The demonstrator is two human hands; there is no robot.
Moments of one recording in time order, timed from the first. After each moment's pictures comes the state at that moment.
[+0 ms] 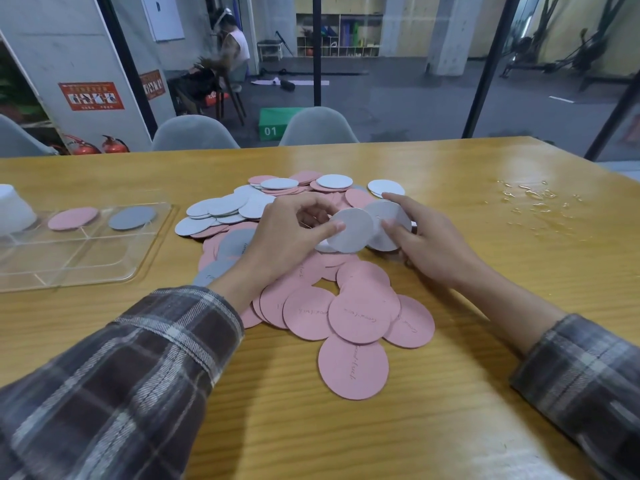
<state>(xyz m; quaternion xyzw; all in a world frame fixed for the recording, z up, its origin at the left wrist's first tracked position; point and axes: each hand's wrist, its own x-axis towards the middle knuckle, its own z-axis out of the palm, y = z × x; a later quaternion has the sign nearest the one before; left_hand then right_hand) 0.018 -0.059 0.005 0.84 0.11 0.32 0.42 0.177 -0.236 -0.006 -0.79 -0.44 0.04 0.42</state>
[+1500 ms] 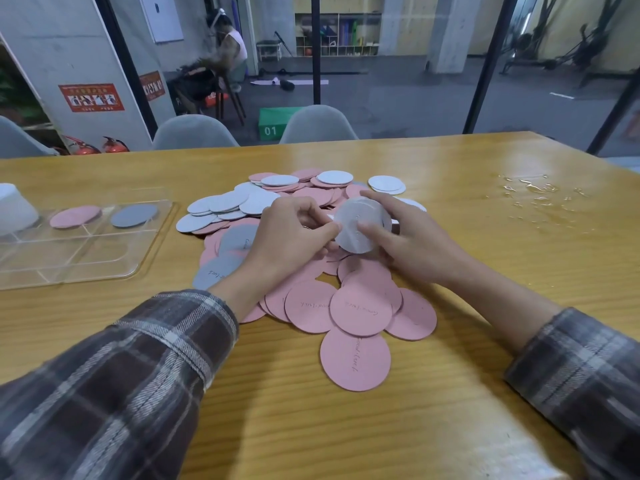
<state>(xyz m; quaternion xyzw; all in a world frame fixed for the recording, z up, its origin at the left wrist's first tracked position) 0.010 -0.077 0.007 0.81 0.21 0.29 0.46 0.152 -0.228 0.001 -0.77 -0.47 0.09 0.43</state>
